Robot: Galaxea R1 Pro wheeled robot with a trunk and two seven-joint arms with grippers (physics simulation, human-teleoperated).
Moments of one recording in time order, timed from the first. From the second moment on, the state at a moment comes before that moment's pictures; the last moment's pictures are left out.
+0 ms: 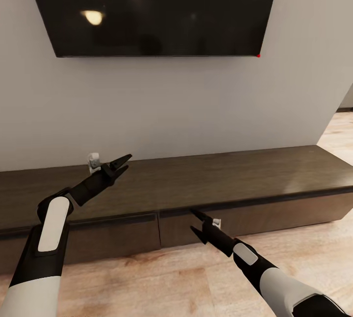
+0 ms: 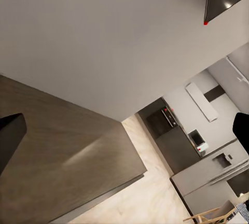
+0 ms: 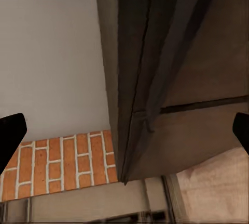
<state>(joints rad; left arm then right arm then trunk) -0.57 0.02 0.25 -1.48 0.91 0.88 -0.43 -0.73 0.00 0.34 -0.23 -1.33 0.52 0.79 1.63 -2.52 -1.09</state>
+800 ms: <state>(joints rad) -0.57 0.02 0.25 -1.48 0.91 0.88 -0.43 -0.73 -0.01 0.34 -0.23 -1.33 0.52 0.84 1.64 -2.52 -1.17</state>
